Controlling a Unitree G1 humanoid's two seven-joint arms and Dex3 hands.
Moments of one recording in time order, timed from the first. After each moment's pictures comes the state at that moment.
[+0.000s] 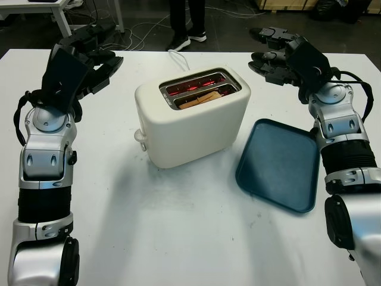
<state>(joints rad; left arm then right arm) -0.57 0.34 0.16 -0.06 -0.01 0.33 -0.11 -0.90 -0.44 -0.01 0.65 -0.10 0.01 0.31</state>
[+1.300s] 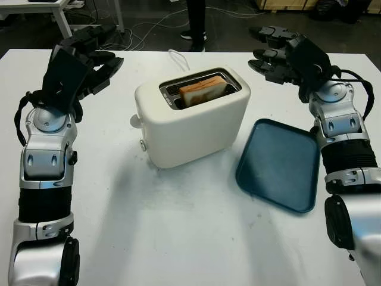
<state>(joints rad) -0.57 0.34 0.16 -0.06 -0.01 0.33 -0.11 -0.90 -0.44 -0.01 0.65 -0.10 0.00 0.30</state>
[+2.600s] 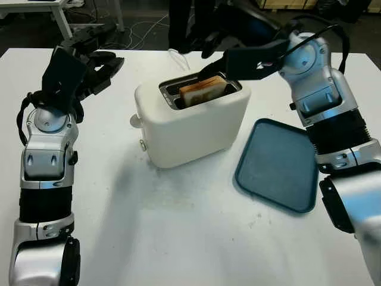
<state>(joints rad) -0.57 0.34 0.16 -0.06 -0.04 0.33 -0.11 -1.08 -0.43 0.31 0.42 -0.40 -0.10 0.52</state>
